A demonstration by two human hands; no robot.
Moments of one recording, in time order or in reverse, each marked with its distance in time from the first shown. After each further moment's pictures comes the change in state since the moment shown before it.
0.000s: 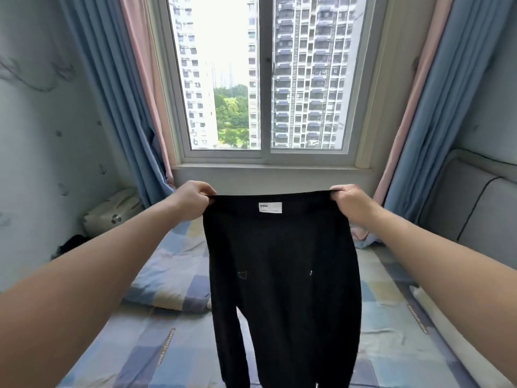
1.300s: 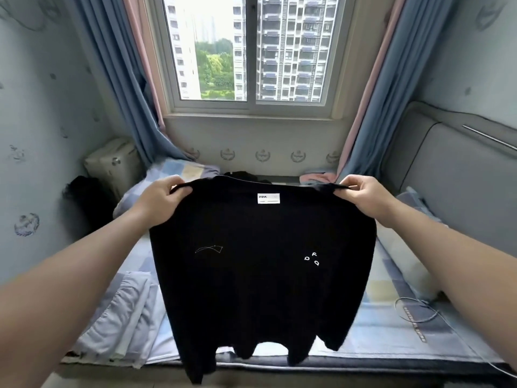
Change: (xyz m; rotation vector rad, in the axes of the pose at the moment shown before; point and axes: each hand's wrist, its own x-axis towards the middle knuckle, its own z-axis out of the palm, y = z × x) left_hand -0.315 -0.068 0.029 0.032 0.106 0.150; right_hand -0.328 0.065 -0.037 0.116 -0.048 0.015
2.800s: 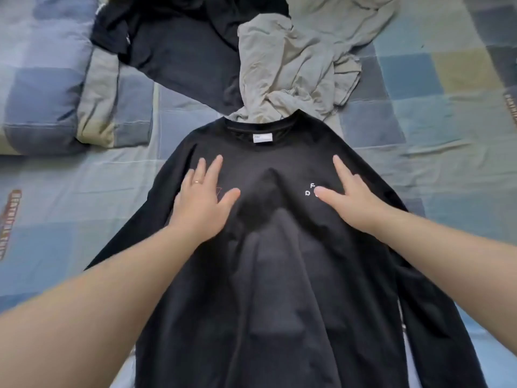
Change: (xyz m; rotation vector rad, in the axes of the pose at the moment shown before) left_hand 0.297 -0.417 0.660 0.258 -0.563 -0.382; right_hand 0.410 0.616 0.324 -0.200 -0.347 0.644
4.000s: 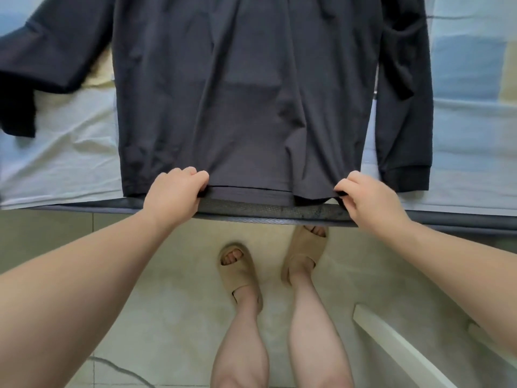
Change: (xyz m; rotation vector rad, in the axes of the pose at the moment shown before) left_hand -0.390 -0.123 0.200 0.497 -0.207 0.177; right_hand -0.313 0.309 0.146 -0.706 0.034 -0.444
